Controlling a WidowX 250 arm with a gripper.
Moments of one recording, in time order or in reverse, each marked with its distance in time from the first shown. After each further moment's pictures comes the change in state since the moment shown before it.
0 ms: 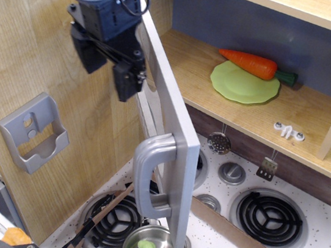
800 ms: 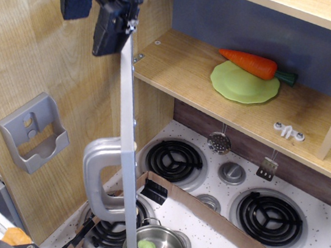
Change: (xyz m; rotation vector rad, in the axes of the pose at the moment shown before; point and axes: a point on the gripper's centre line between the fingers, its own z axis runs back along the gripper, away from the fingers) arm -0.004 0.012 0.056 0.113 0.335 -0.104
